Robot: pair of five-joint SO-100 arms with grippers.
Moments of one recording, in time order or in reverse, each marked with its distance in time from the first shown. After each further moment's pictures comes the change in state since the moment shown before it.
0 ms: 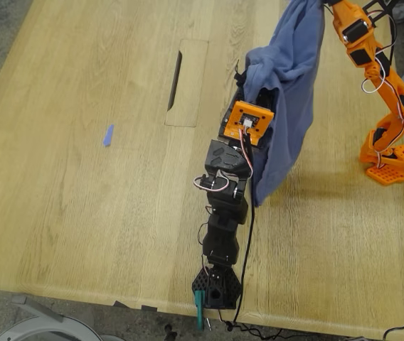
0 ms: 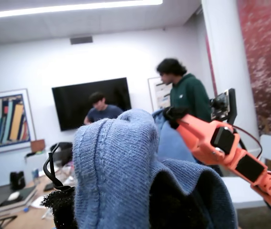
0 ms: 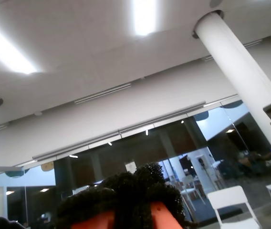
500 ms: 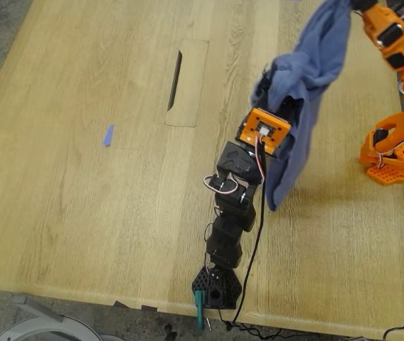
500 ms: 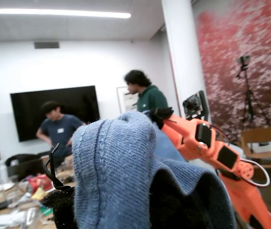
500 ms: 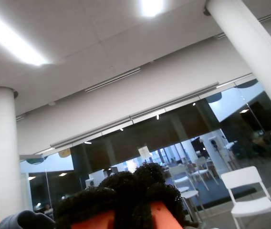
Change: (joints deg) arm 0 11.6 3.7 3.8 -0.8 0.0; arm 1 -5.2 12.2 -3.3 20.3 0.0
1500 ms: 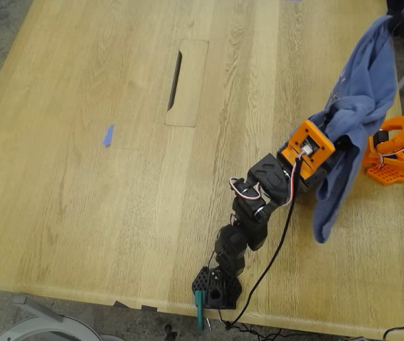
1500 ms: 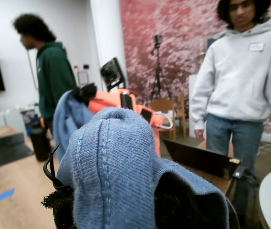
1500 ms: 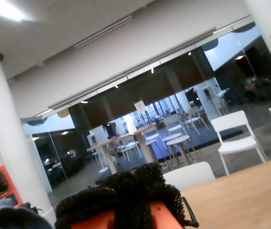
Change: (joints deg) arm 0 20.4 3.0 8.1 10.0 -7.2; arm 1 -3.4 14.3 -4.7 35.2 1.1
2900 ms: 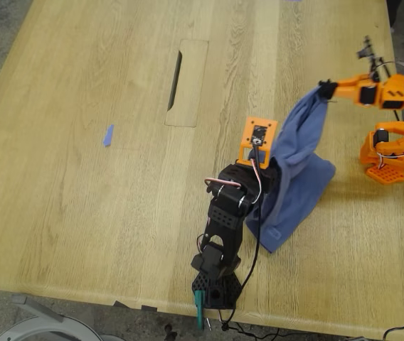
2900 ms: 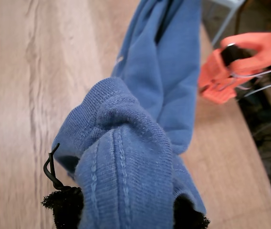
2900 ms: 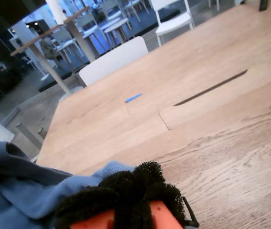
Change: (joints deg) arm 0 -24.3 33.4 60.7 29.5 -20.5; arm 1 3.0 27.1 73.1 -7.6 1.2
